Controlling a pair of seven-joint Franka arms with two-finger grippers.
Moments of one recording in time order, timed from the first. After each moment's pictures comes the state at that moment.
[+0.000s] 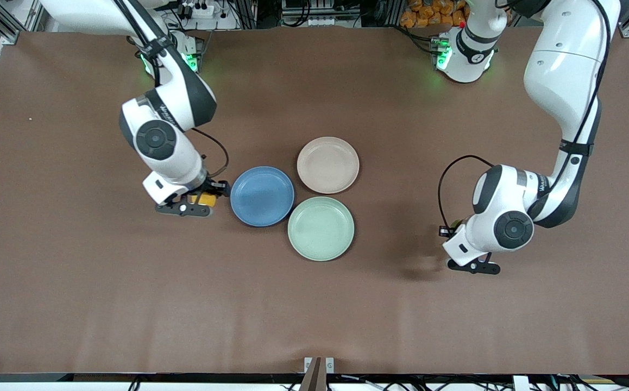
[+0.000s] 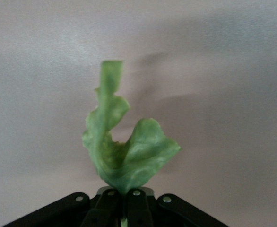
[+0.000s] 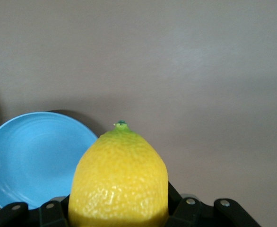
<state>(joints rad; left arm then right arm) -0.05 0.70 -0.22 -1.52 0.17 2.01 -0.17 0.06 0.30 0.35 -1.90 -0.17 2.09 0.56</state>
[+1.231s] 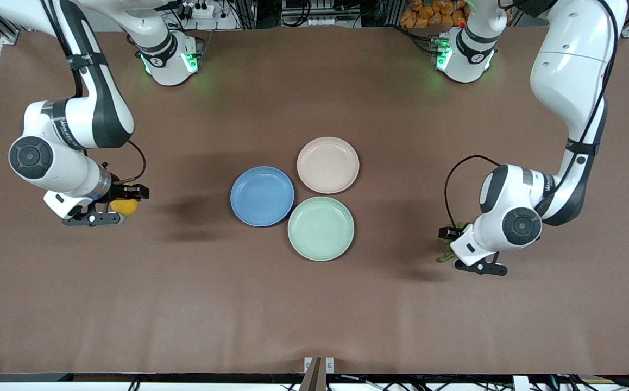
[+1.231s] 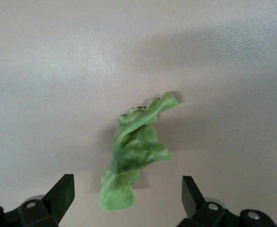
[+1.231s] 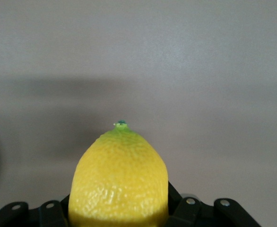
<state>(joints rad) -0.01 0.65 -0.23 -1.62 0.20 2.12 -0.16 0.06 0.22 -0.01 -2.03 -0.08 2.15 0.04</state>
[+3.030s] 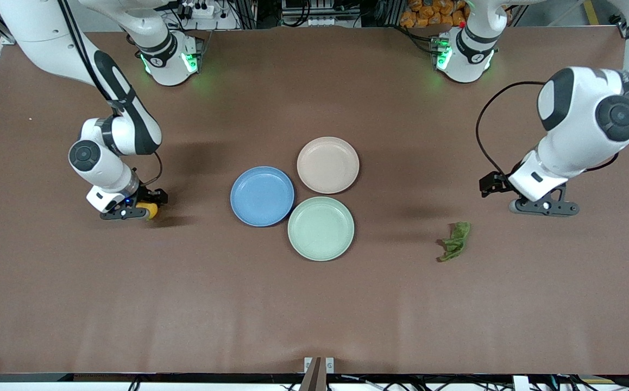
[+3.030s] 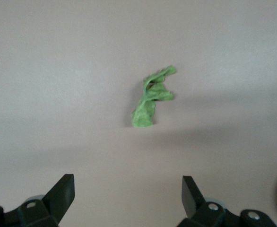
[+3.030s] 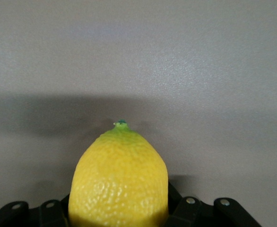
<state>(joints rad) -0.03 0.09 -0.12 -1.97 0.00 2.11 -0.05 0.06 0.41 -0.06 -2.33 -0.08 2.76 -0.02</state>
